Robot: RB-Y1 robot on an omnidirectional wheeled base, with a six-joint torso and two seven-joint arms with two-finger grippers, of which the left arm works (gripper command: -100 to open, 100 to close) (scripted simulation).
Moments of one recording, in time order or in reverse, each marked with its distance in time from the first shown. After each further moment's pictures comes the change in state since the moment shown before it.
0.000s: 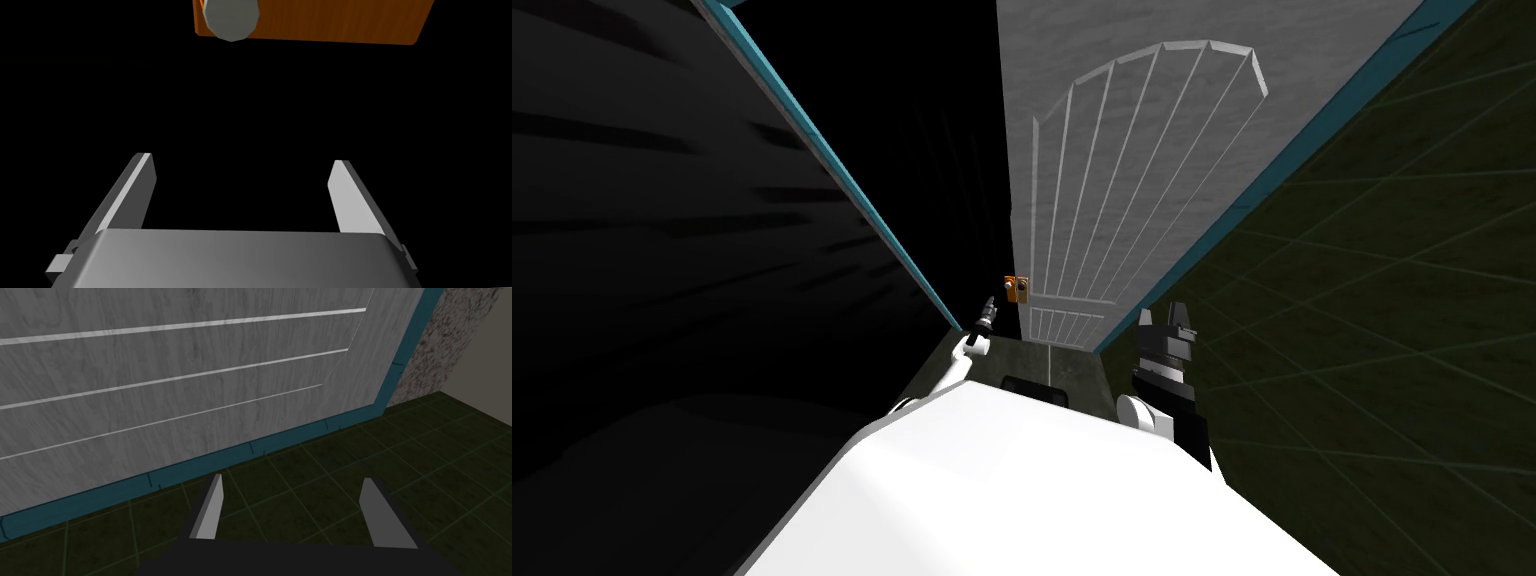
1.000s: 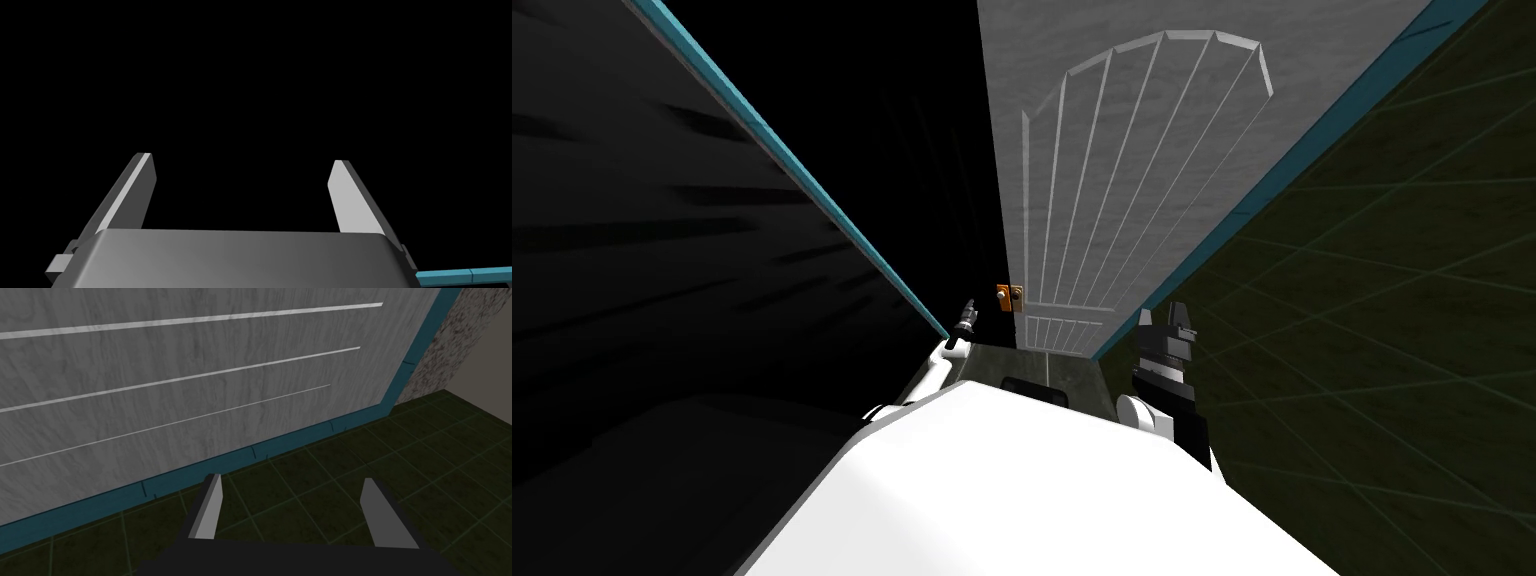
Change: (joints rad) arm 0.058 0.137 0.099 0.054 0.051 -0.031 0.066
